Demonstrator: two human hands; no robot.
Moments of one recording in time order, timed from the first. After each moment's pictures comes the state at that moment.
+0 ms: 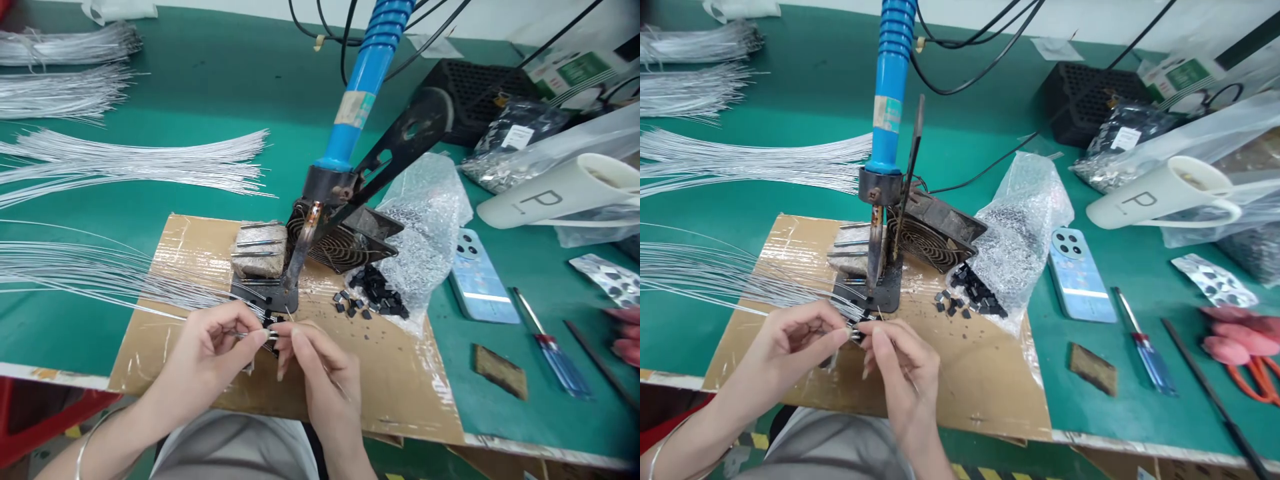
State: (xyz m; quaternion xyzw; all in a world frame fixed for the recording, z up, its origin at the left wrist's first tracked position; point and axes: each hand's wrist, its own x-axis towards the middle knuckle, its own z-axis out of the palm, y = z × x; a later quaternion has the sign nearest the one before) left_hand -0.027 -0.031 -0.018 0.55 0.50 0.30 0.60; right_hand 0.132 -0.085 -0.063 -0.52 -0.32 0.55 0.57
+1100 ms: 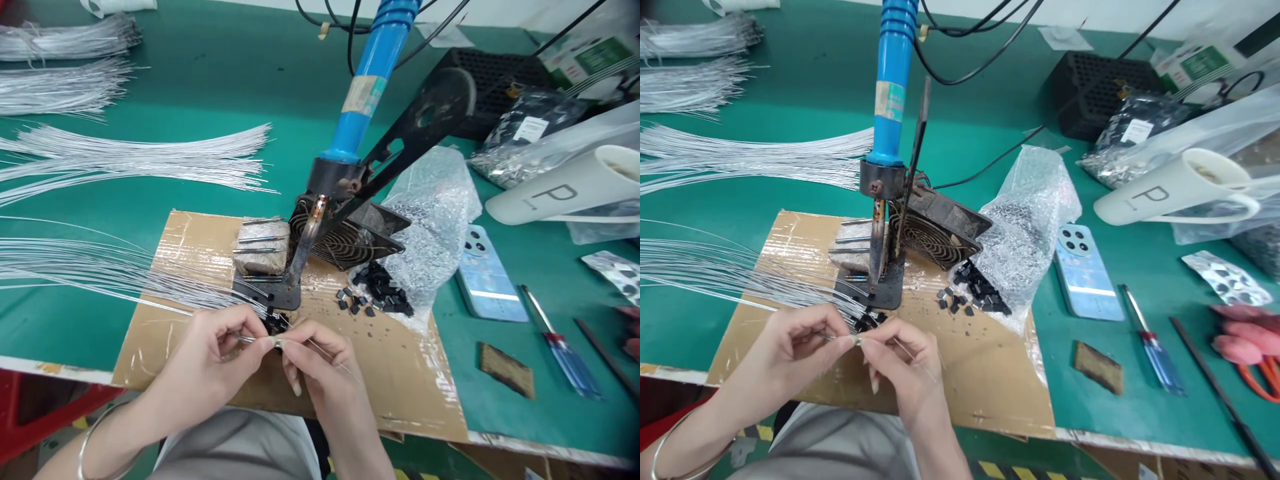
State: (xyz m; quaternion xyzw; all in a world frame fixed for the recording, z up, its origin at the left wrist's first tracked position) left_hand -0.030 -0.036 -0.014 0.58 0.51 0.22 0.60; right_hand 0.145 -0.074 -0.057 -0.47 -0.20 0.70 0.50
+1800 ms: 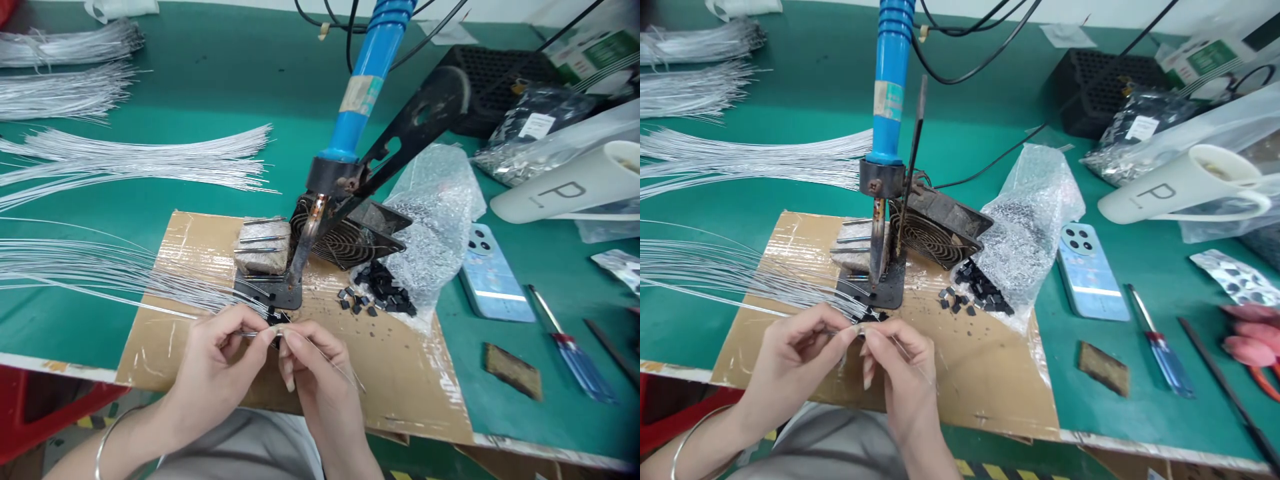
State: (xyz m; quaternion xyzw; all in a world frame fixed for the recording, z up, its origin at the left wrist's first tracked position) left_hand -0.018 -0.049 -0.025 0.60 0.55 0.31 0.50; right_hand 0.128 -0.076 -0.056 -0.46 -0.14 0.68 0.56
